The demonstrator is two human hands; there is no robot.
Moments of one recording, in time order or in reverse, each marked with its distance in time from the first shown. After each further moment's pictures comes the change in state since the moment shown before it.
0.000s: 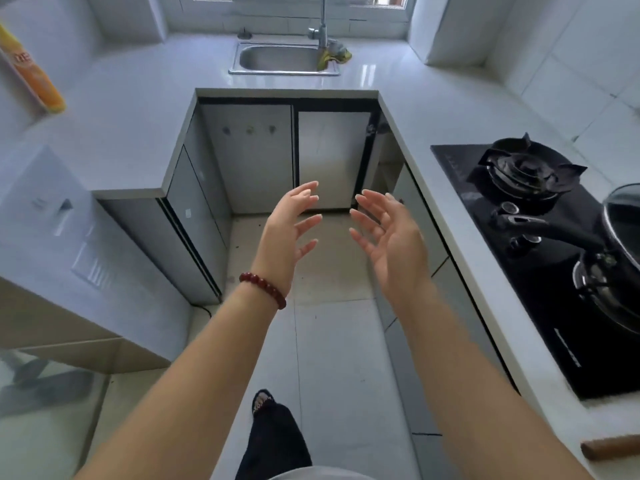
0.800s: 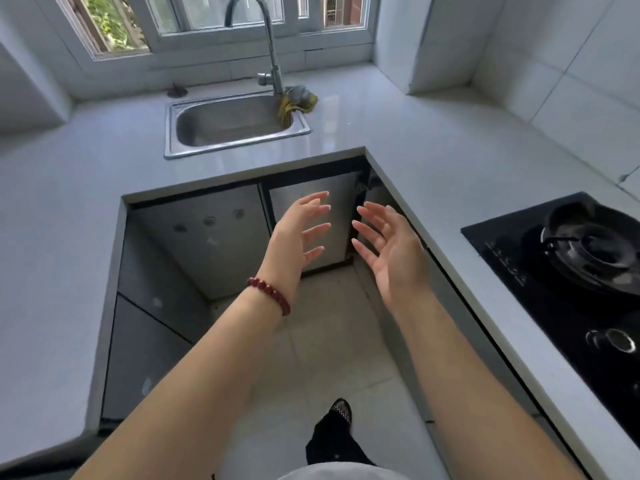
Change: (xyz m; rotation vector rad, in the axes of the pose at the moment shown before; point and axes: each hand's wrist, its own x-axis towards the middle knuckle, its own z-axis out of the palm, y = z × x) left_hand 0.439 0.094 0.024 0.130 -0.218 -0.054; right_hand 0.411 -0.032 0.071 0.067 0.197 -0.074
